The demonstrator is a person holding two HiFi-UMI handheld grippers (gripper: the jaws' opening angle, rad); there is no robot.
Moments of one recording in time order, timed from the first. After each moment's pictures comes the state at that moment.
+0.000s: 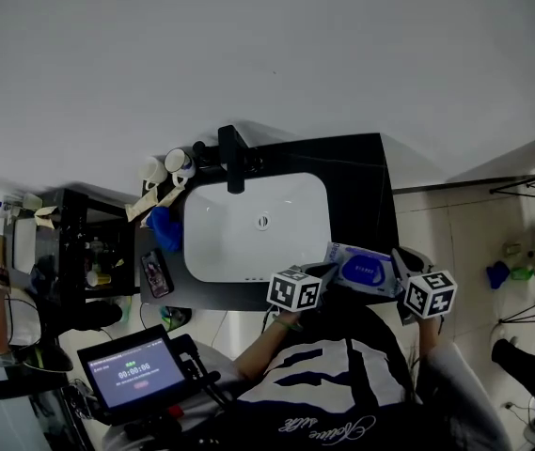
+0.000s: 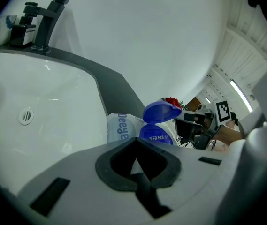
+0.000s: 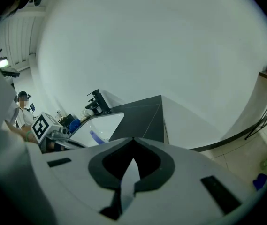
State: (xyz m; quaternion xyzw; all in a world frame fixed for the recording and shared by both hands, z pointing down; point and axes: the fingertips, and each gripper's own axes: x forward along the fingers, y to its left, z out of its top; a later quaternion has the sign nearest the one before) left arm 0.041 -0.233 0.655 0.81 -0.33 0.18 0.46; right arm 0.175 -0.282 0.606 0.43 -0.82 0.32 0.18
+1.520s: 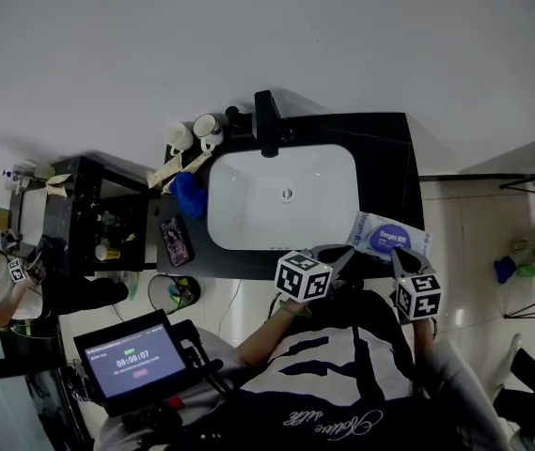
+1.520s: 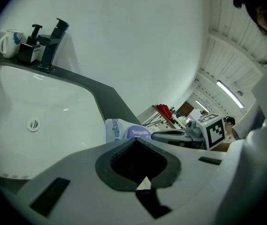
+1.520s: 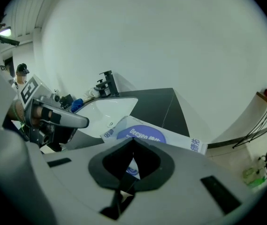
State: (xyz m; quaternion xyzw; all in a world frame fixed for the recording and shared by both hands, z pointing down) left arm 0.004 -0.211 0.630 0.84 -0.33 0.13 0.41; right arm 0.108 -0.224 0.649 0.44 -0.82 0.27 0.26
